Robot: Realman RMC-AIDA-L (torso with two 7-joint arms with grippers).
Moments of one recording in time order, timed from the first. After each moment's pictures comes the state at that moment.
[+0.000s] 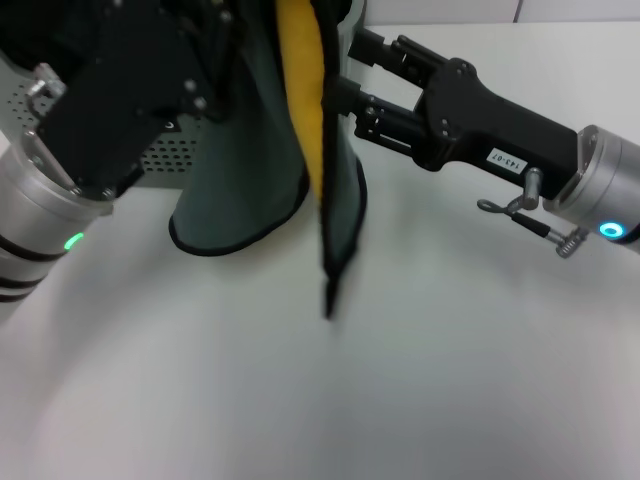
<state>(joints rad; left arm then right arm) -0.46 -2.11 1.40 0.33 0.55 1.82 -0.42 0.56 2.03 -1.85 -0.51 -0.44 -1.41 1.02</state>
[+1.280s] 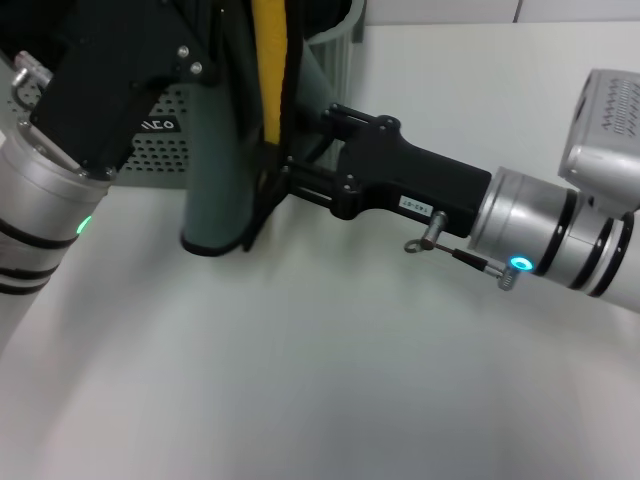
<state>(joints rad) -0.45 -2.11 1.63 0.34 0.24 1.76 -0.22 0.47 2.03 -2.08 -0.80 -0.39 -0.94 0.96</state>
